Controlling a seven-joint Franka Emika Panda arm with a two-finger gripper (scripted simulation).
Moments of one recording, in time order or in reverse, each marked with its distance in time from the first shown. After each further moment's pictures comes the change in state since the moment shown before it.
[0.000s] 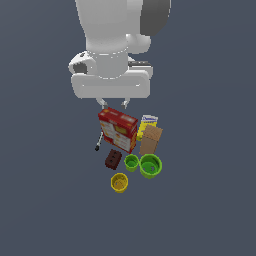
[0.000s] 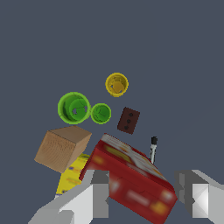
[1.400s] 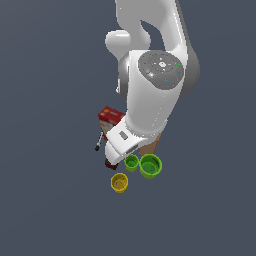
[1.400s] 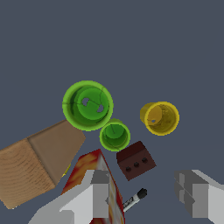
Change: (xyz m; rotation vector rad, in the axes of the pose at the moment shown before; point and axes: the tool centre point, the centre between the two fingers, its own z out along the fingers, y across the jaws) arm 0.078 -0.064 0.113 -0.058 -0.175 -0.691
